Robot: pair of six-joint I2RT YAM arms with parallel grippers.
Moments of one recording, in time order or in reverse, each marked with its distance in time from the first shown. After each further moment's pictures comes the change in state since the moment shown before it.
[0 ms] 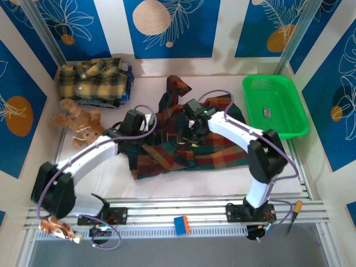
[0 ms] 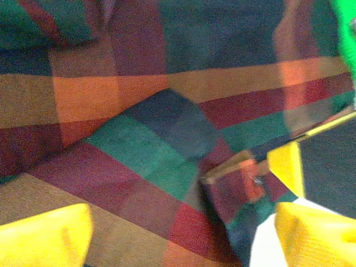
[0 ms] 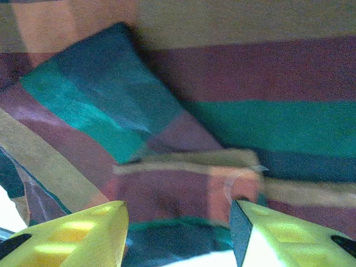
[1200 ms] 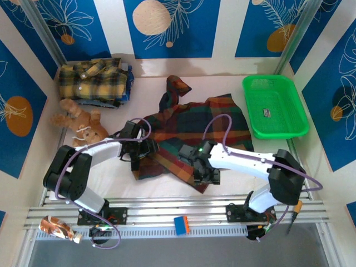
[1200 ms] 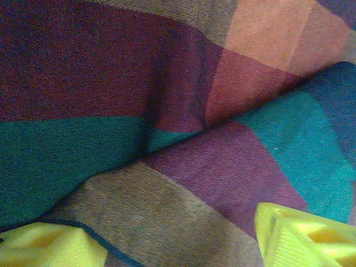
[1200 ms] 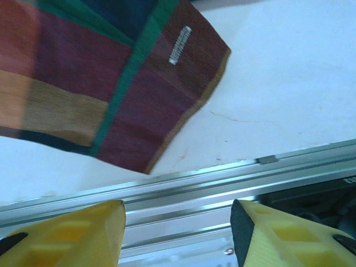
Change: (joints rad) left arm 0.101 0.141 -0.199 0.147 0.087 -0.165; right arm 0.369 -0.320 -0.355 -0.340 0.265 0.449
